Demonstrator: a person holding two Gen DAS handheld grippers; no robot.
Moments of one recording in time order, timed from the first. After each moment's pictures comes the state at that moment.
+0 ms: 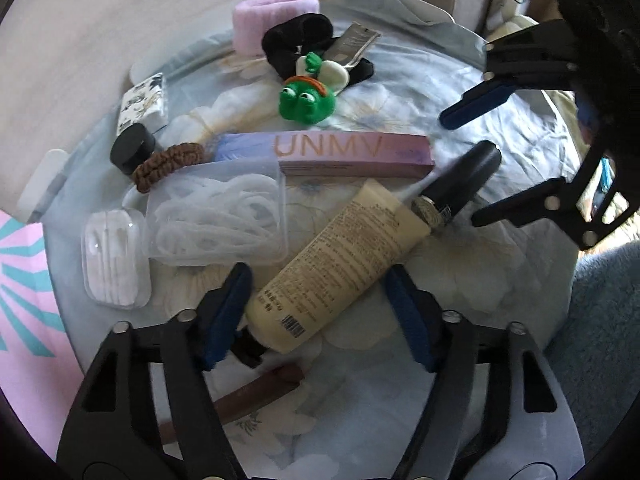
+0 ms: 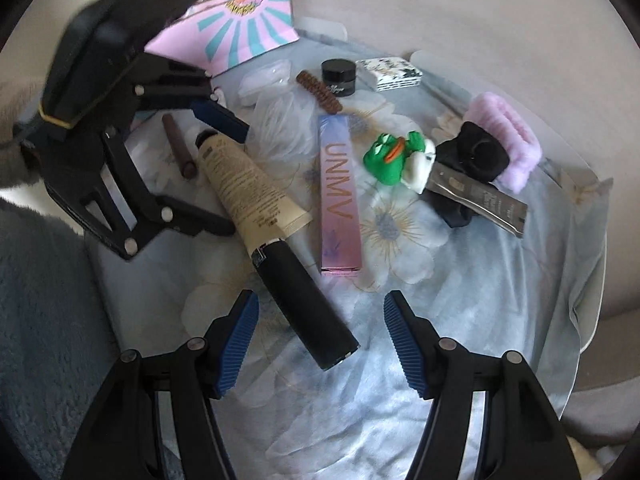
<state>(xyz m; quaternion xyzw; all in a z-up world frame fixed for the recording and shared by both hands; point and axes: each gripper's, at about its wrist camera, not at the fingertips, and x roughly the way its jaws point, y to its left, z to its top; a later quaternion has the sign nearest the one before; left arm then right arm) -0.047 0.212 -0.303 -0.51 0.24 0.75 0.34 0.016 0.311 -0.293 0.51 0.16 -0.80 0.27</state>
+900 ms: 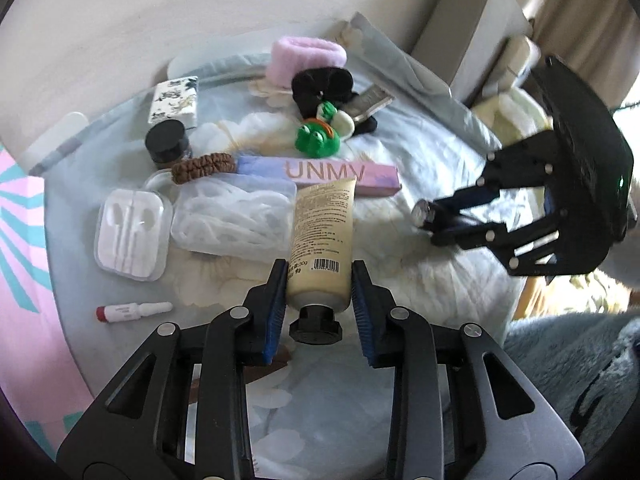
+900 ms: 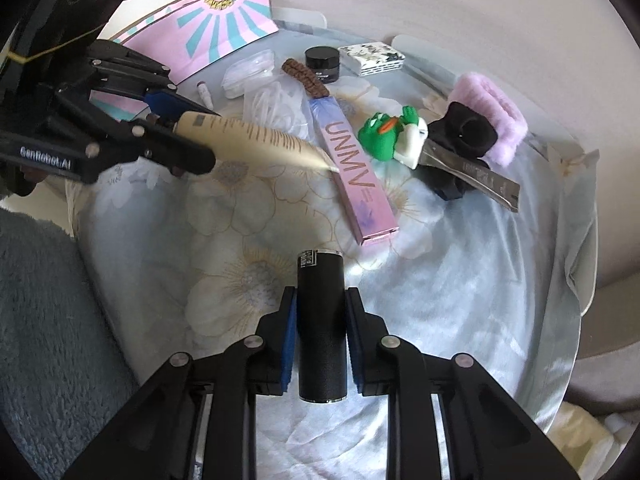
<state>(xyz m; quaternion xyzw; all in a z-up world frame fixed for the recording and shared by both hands) -0.055 0.177 -0.264 -0.51 0.09 0.78 0.35 0.033 0.307 -0.285 0.53 0.13 -0.81 0.21</state>
